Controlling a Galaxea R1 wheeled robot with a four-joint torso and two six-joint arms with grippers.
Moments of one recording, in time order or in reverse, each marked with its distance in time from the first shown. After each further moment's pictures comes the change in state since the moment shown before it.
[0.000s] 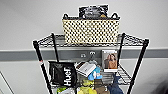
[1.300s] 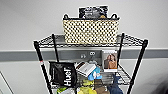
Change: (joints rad) left arm 0.129 0.312 -0.418 0.083 -0.094 0.017; right arm -0.181 0.280 -0.366 -0.005 0.206 -0.113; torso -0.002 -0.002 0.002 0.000
